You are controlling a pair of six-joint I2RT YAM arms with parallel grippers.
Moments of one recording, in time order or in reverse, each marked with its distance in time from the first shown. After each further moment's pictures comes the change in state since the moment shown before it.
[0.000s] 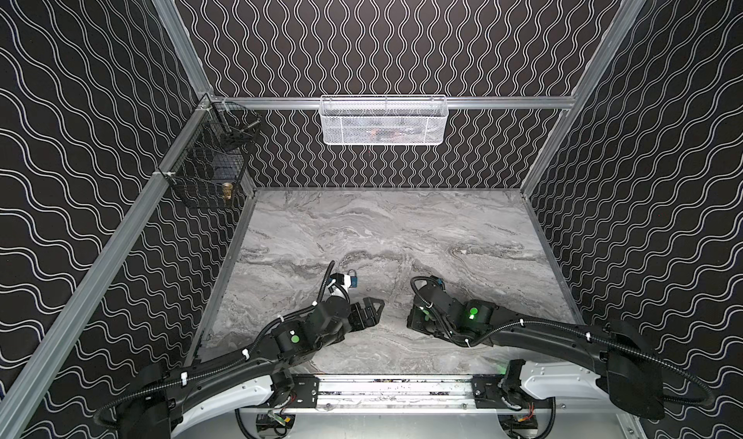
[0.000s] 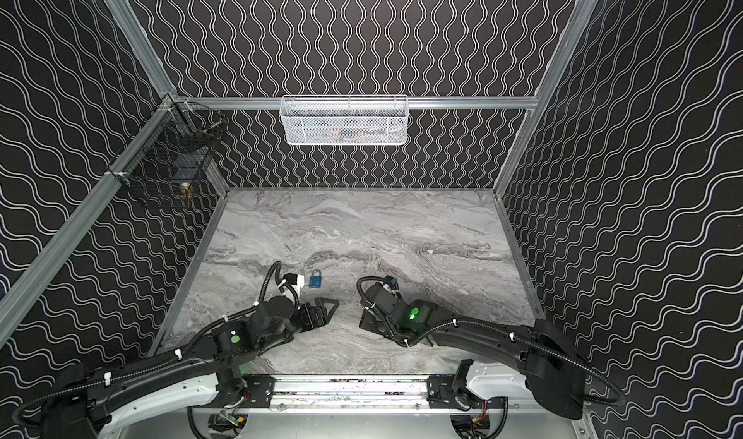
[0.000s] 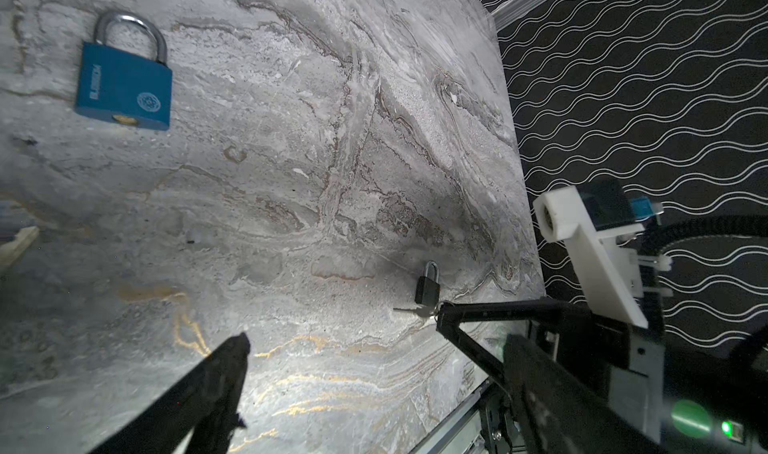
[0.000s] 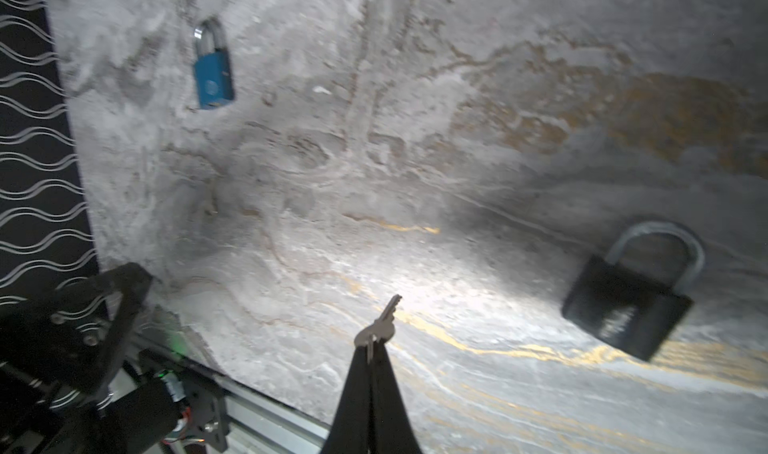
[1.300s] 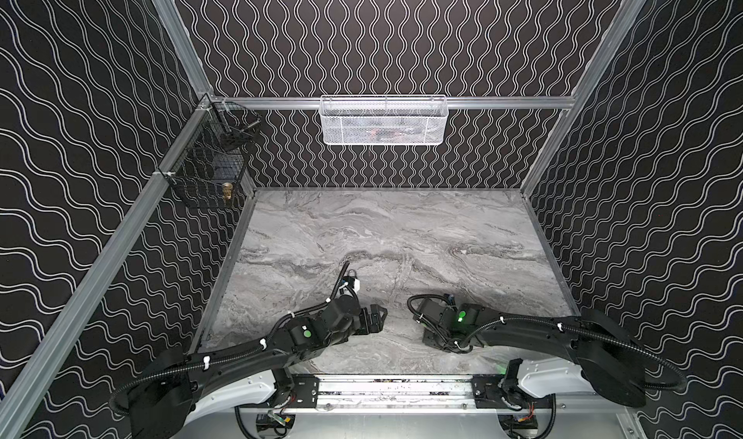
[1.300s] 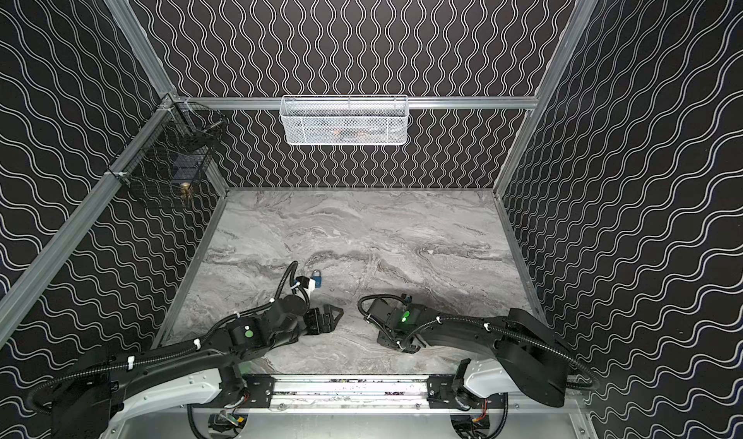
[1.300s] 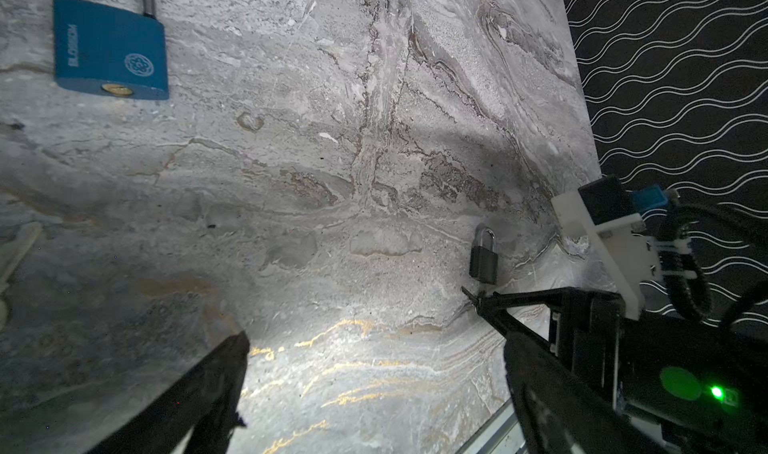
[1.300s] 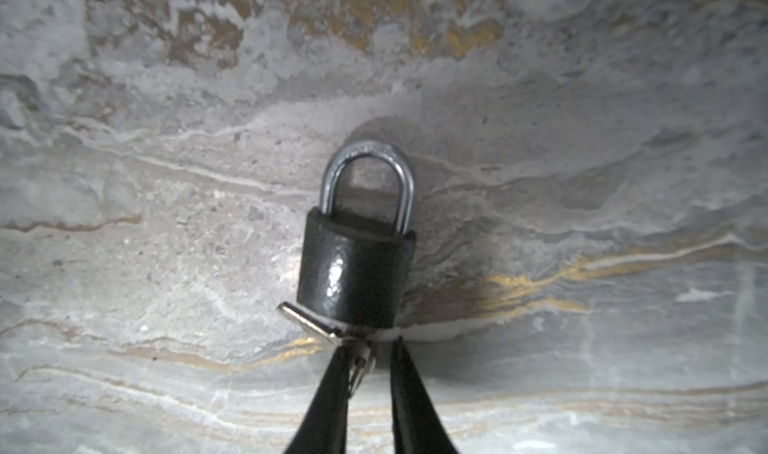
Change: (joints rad) left arm 0.000 0.161 0.000 0.013 0.056 0.089; right arm 0.005 0.116 -0.074 -0.243 0.048 0.092
